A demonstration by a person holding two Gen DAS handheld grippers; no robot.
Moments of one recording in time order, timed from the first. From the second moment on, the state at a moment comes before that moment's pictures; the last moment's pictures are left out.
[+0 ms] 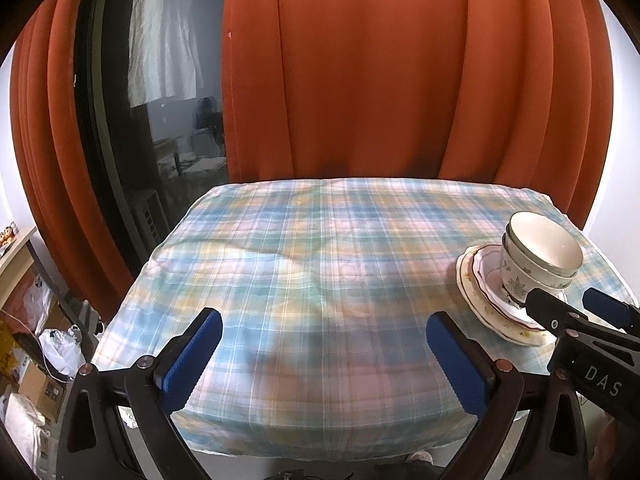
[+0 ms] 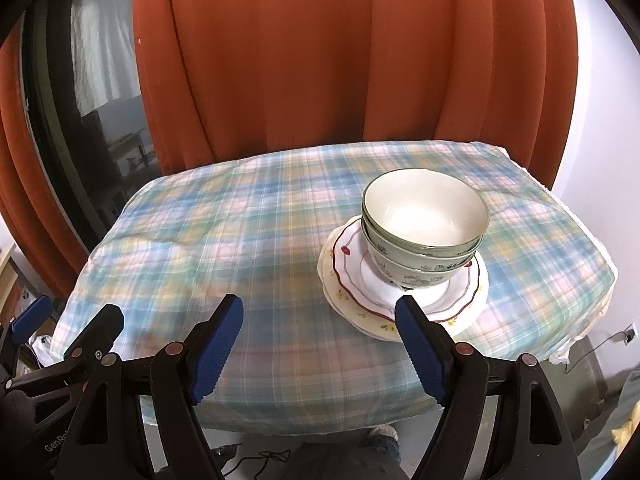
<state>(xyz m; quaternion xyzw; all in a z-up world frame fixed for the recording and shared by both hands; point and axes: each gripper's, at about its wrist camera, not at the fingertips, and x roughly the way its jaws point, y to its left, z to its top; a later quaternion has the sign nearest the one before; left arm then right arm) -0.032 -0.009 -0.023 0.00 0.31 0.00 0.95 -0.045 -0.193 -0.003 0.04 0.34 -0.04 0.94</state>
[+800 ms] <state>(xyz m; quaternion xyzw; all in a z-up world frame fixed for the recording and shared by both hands) -0.029 -0.011 -0.023 0.00 0.31 0.00 0.95 -0.038 -0.195 -0.004 0.04 0.34 -0.04 0.94</state>
